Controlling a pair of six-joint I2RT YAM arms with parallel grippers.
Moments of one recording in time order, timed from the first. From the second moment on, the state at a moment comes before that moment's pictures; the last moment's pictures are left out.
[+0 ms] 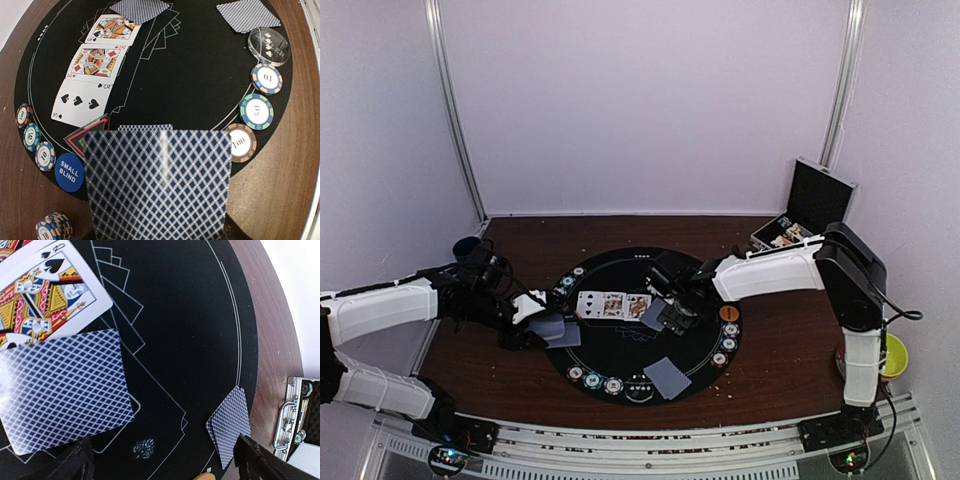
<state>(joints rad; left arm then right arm) -0.49 1.18 0.66 -0.50 0.39 0.78 0.92 2.02 1.36 -0.47 0.56 -0.12</state>
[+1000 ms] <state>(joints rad) -0.49 1.18 0.66 -0.50 0.39 0.78 1.05 1.97 1.41 -0.46 0.63 -0.05</state>
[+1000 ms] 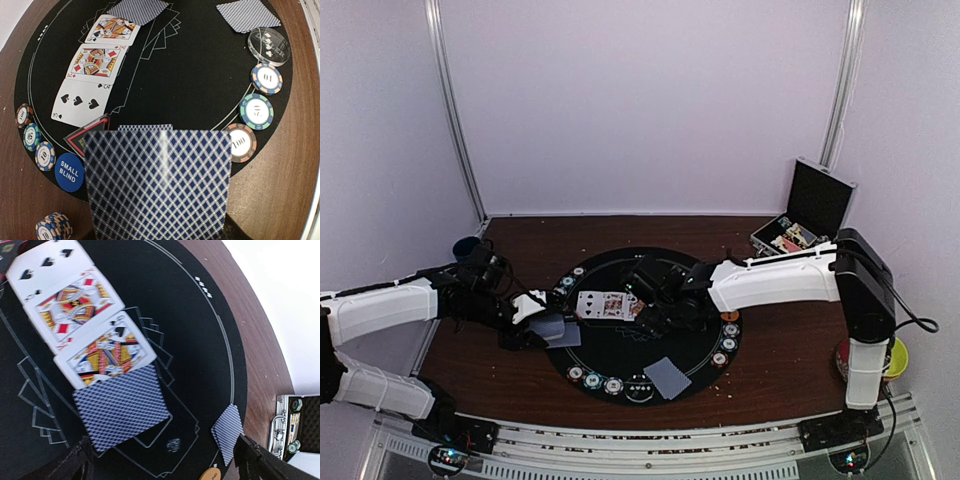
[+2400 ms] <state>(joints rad) -0.49 1.18 0.66 -0.50 0.39 0.78 1.03 2.07 1.40 -0.47 0.70 -0.05</state>
